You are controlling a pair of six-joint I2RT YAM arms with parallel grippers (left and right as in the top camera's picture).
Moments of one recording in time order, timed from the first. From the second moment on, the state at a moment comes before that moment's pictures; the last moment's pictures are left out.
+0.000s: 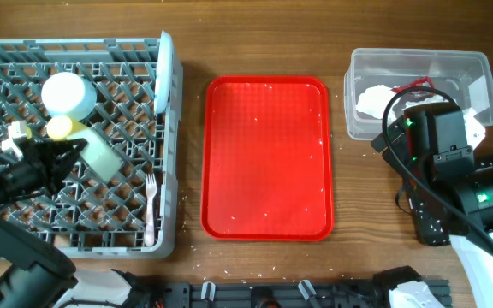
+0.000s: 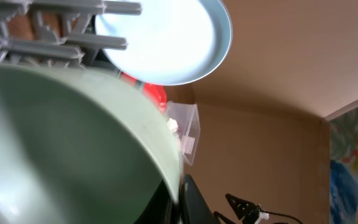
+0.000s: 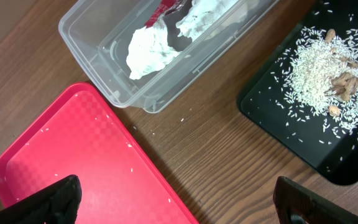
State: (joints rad) left arm 0.86 1.69 1.18 -1.42 1.24 0.32; right arm 0.23 1.05 1.24 -1.24 0.34 0.94
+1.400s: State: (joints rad) left arm 0.87 1.57 1.30 -1.30 0.25 -0.44; right arm 0.23 1.05 1.24 -1.24 0.34 0.94
